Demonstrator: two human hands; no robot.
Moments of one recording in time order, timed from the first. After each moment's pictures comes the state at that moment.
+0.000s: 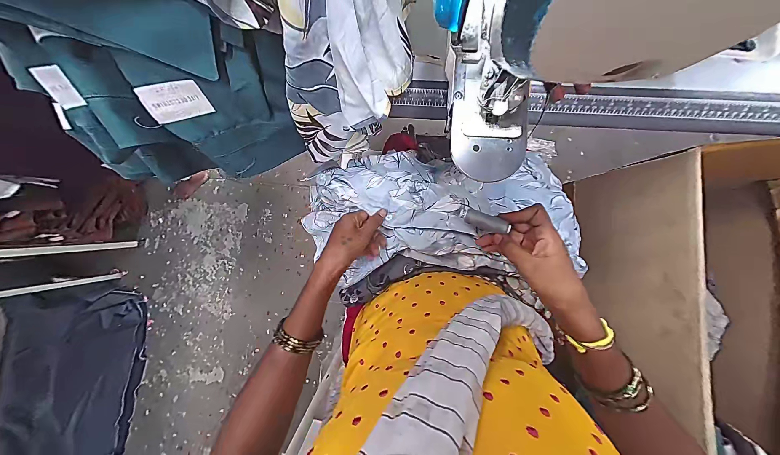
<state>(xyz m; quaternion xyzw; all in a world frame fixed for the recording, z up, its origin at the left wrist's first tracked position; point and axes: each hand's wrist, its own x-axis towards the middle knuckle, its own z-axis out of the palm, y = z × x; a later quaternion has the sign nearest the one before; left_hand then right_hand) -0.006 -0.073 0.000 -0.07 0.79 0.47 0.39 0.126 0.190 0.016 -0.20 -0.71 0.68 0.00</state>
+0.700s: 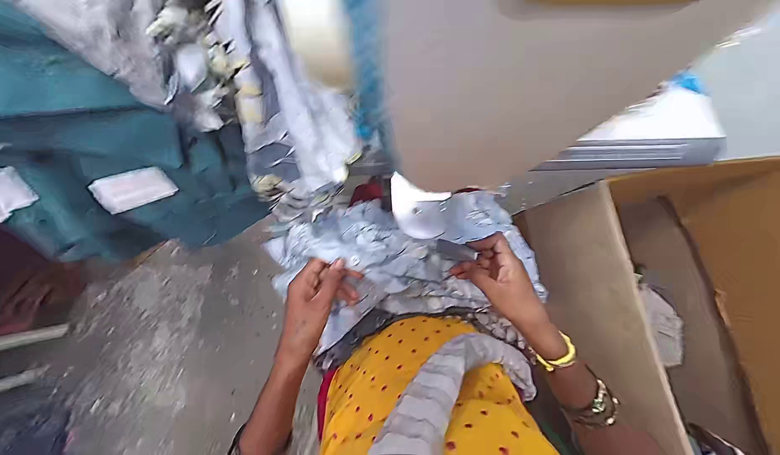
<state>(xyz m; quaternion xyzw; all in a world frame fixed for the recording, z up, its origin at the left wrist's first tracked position) 0.014 -0.062 0.024 0.05 0.75 0.64 0.17 0.116 0.209 0.018 -0.17 -0.73 0.65 0.07</state>
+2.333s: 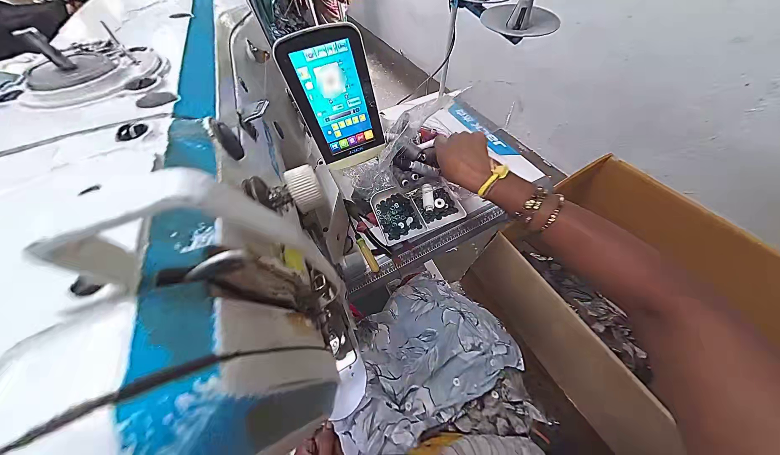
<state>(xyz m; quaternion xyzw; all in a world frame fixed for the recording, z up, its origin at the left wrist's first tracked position) -0.008 -0.041 -0.071 -0.01 0.82 0.49 0.30 -0.061 0.420 0.201 -0.35 -0.94 -0.01 -0.05</state>
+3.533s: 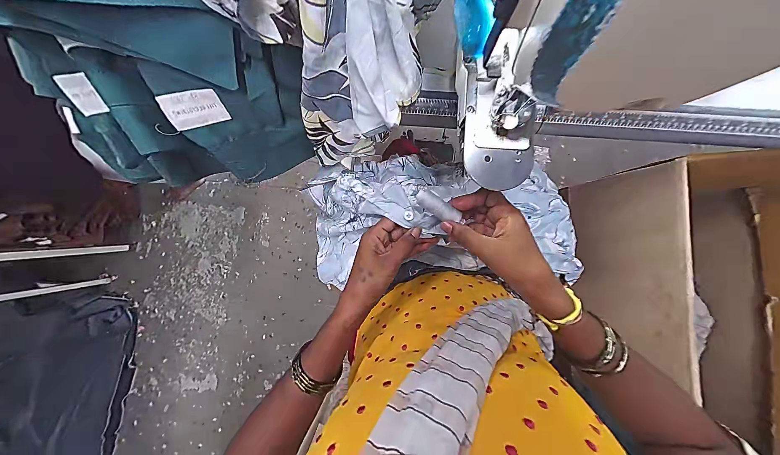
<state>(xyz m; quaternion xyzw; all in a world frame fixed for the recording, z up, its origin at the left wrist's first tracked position) 0.035 -0.044 0.037 -0.02 0.60 0.75 0.28 0.074 0.142 0.054 -0.14 -0.71 0.69 -0.01</state>
